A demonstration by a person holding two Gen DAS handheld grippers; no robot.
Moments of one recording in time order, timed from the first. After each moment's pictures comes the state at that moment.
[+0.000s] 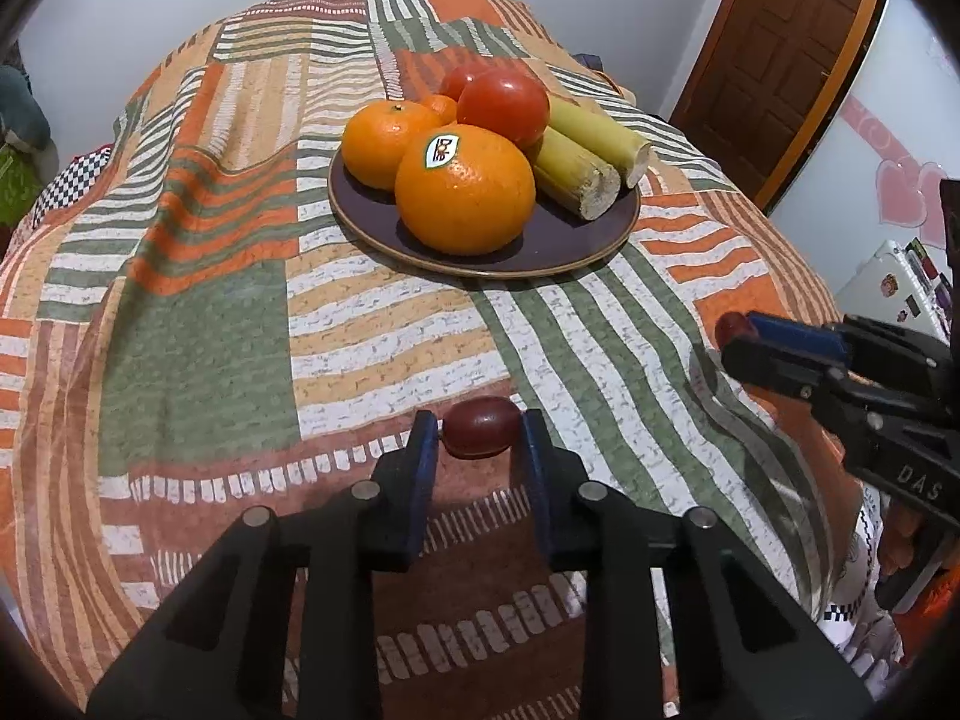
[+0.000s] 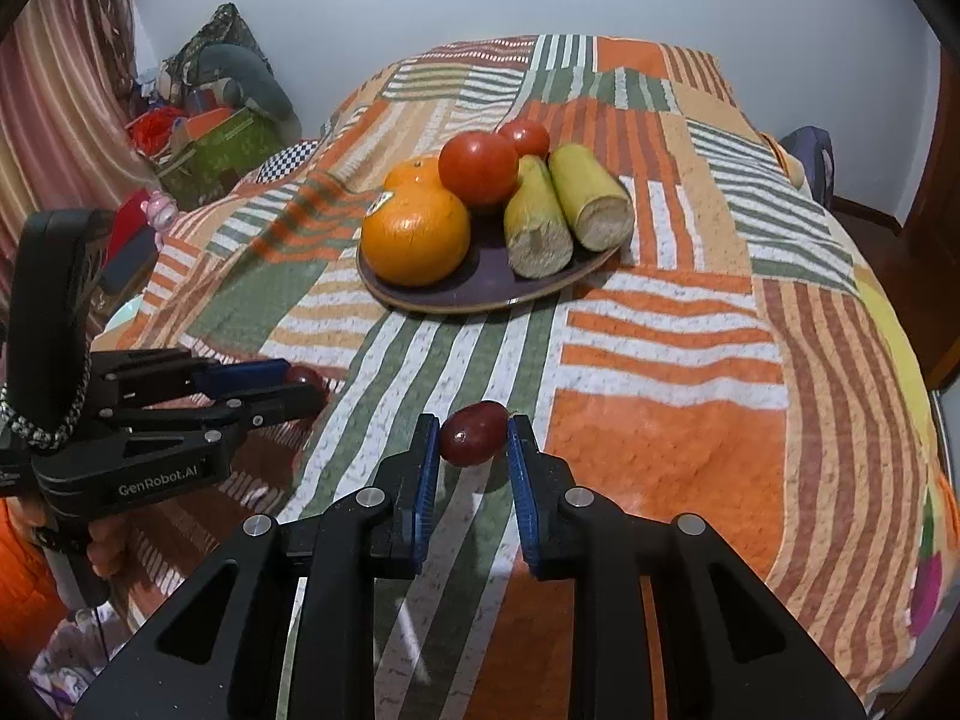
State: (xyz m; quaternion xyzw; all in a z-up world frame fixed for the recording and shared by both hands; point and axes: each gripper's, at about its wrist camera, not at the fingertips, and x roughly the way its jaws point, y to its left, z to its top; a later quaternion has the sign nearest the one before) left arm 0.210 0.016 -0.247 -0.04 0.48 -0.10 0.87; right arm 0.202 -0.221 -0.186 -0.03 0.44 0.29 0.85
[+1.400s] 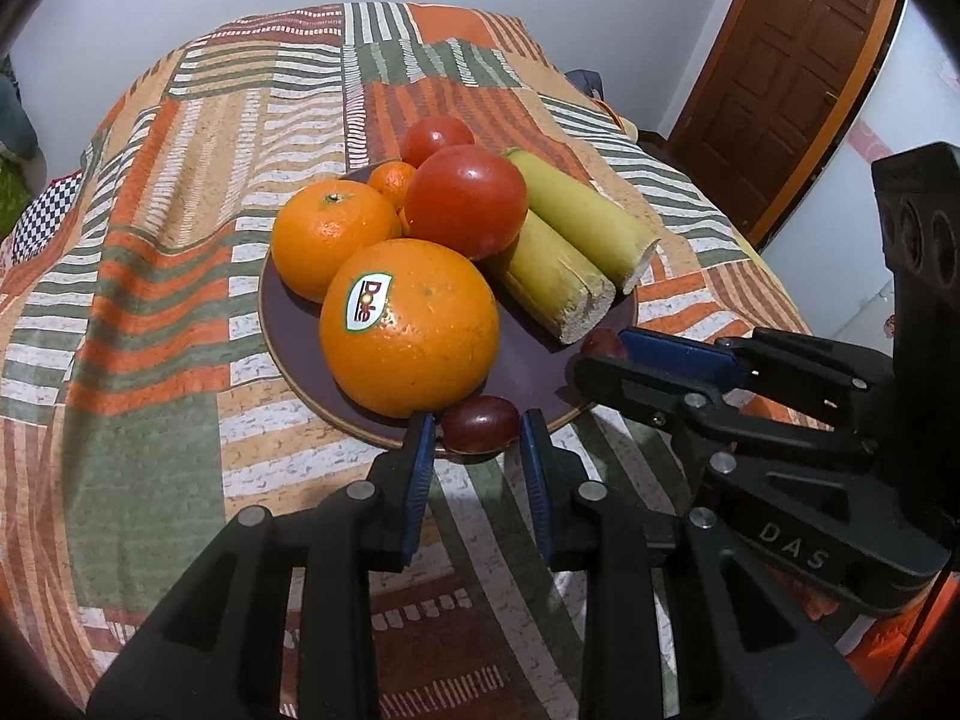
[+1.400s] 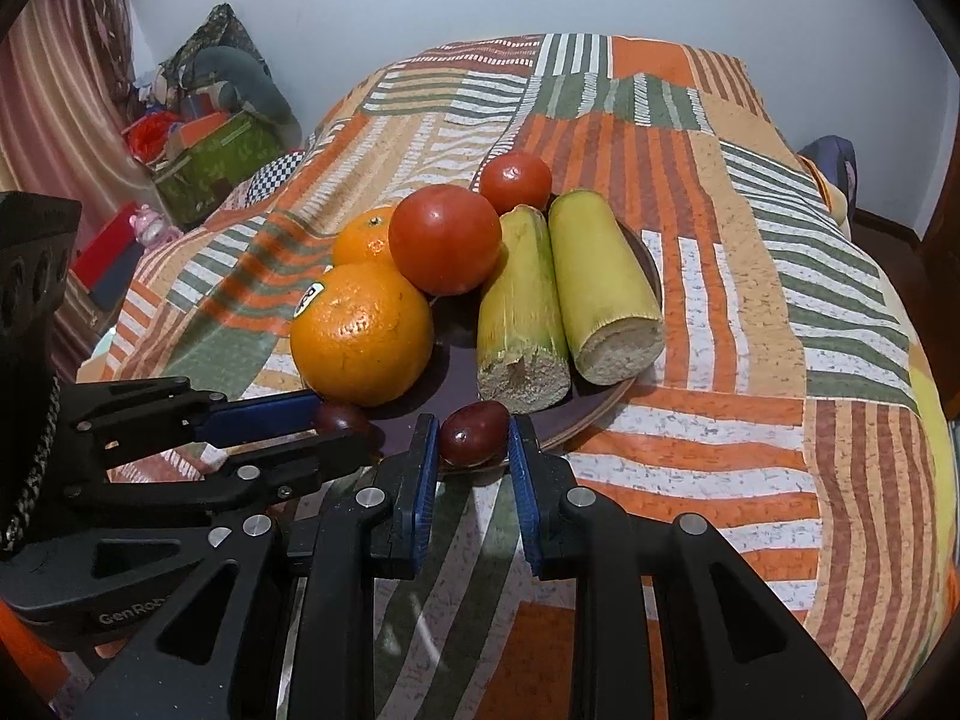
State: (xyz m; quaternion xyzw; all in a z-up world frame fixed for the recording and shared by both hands) left arm 0.282 -0.007 -0.237 -0.05 0.47 -0.10 0.88; right arm 0.277 -0.195 -0.194 -0.03 0.44 0.31 0.84
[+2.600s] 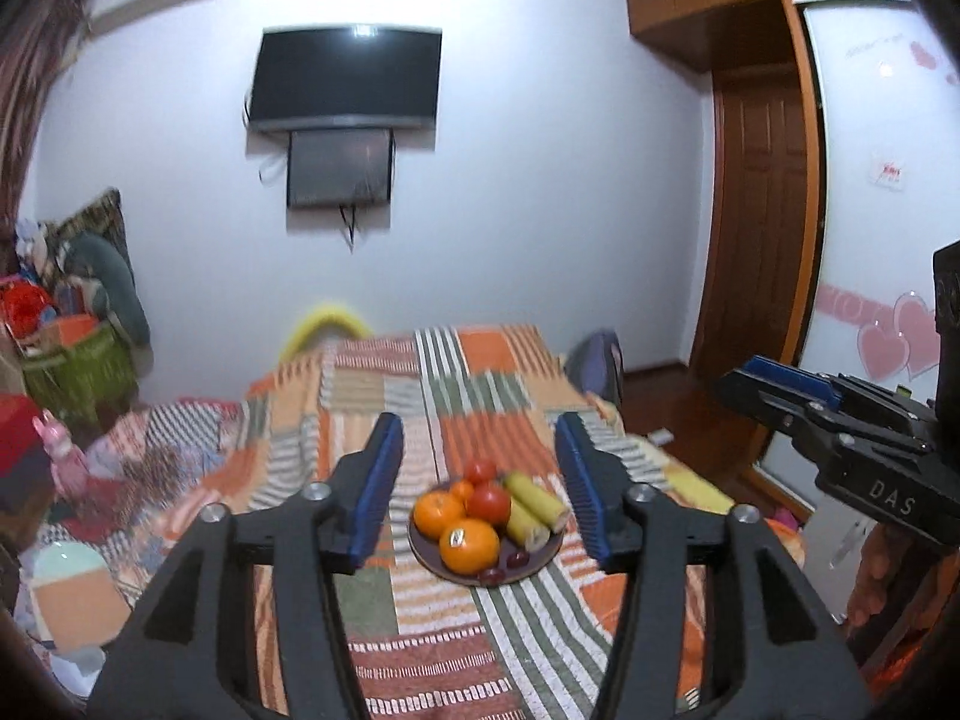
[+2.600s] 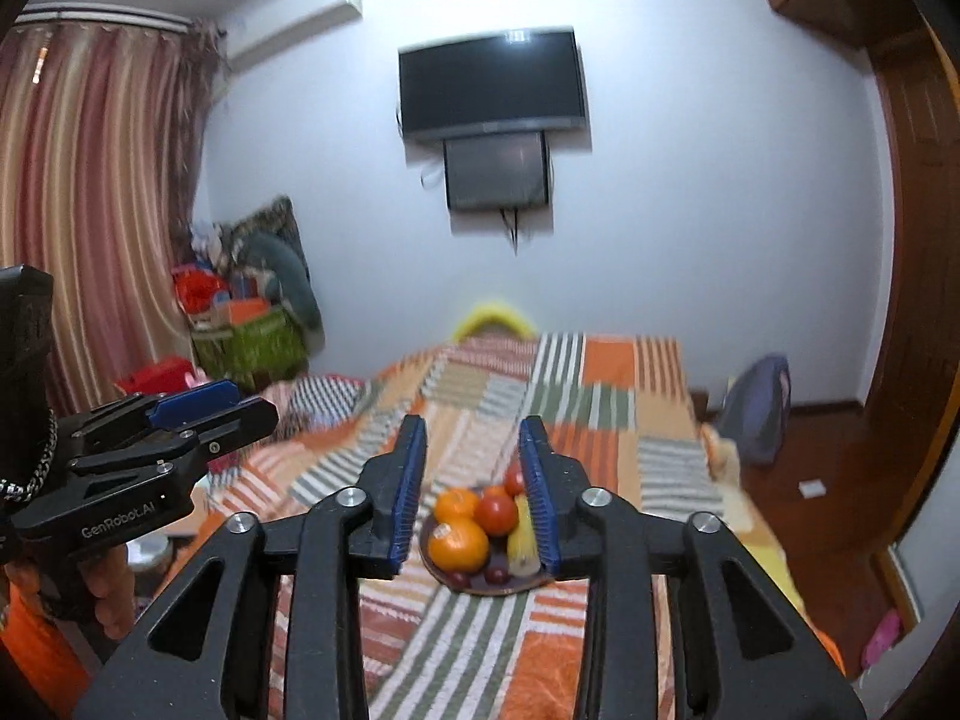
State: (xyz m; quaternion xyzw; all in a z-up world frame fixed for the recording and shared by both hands) left arm 0.080 -0.003 0.000 -0.02 0.15 -0.02 0.99; right arm 0.125 -0.258 0.020 -0.01 0.16 0.30 0.94
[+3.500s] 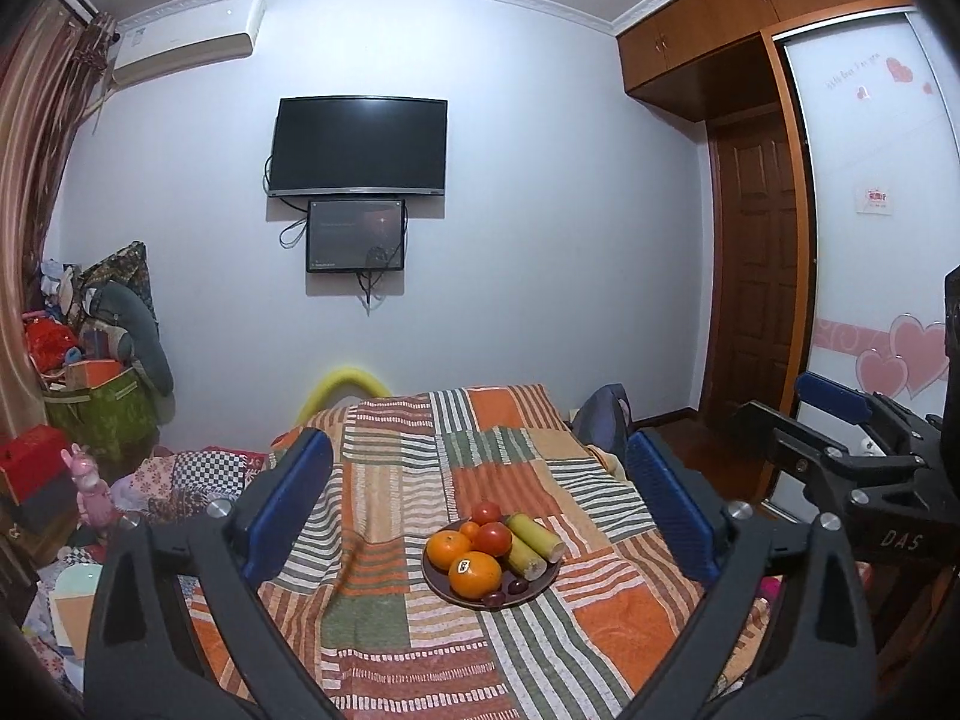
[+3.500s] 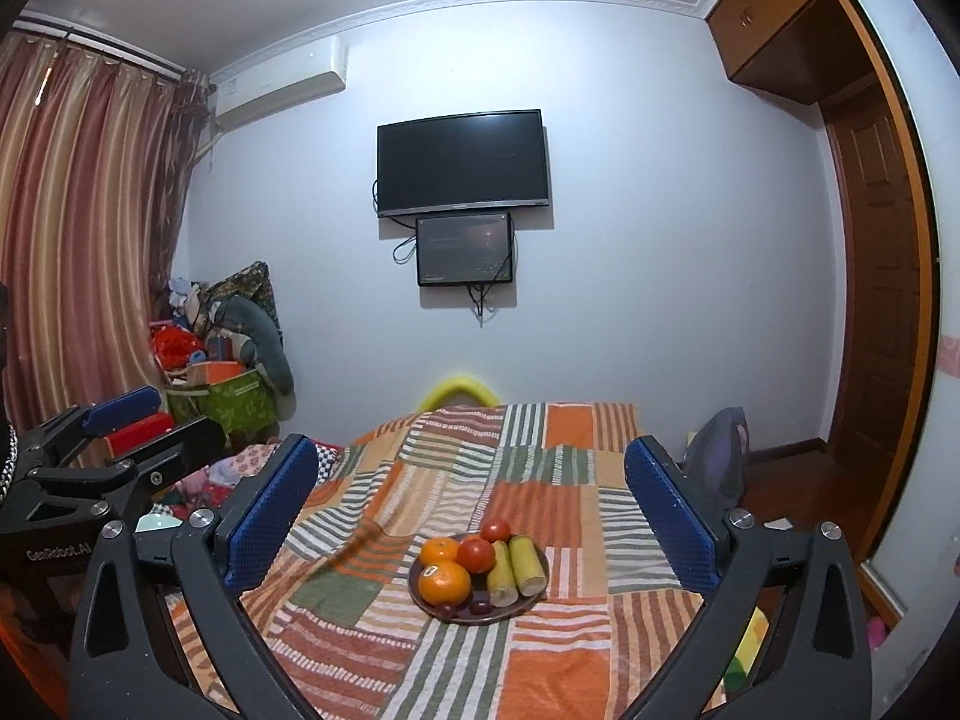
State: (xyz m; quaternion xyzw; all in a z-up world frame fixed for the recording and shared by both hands) left arm 0.021 -0.015 0.019 -0.01 0.08 0.00 1.00; right arm 0.075 -0.271 0.032 0.01 0.08 0.25 0.97
